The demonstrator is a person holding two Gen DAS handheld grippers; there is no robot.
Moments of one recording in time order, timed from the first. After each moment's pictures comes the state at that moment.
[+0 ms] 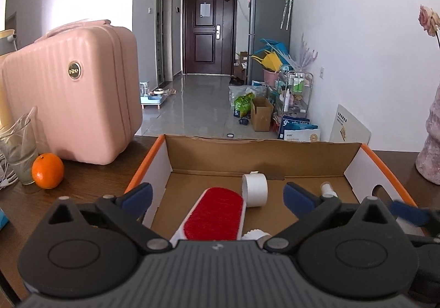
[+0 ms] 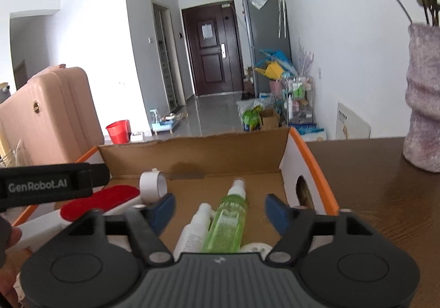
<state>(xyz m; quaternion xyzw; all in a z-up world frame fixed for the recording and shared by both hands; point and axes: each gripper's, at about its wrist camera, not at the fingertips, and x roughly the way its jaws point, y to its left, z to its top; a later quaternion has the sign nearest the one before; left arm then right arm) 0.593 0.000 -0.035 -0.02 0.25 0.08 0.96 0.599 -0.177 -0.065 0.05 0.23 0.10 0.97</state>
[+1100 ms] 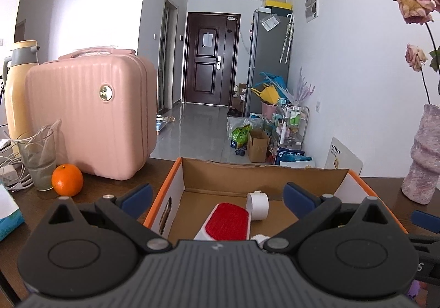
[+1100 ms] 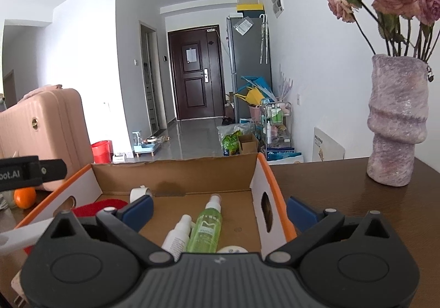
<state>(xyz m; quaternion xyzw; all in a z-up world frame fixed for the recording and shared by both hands) 0.531 0.013 -0.019 -0.04 0.18 0.08 0.98 0.550 -0.195 -0.049 0.04 0.19 0.07 0.98</state>
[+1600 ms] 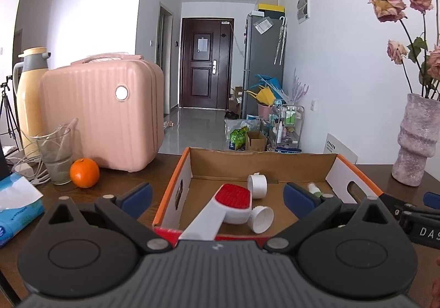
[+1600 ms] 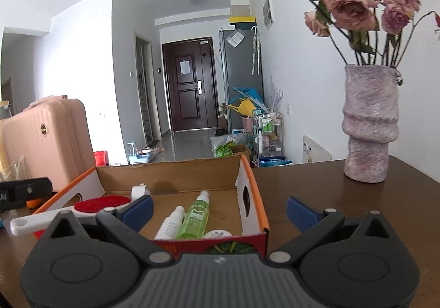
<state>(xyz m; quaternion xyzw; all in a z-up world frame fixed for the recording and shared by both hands) 0.468 0.013 -0.021 -0.03 0.17 0.07 0.98 0.490 -0.215 -0.046 0.05 0.16 0.06 0.98</state>
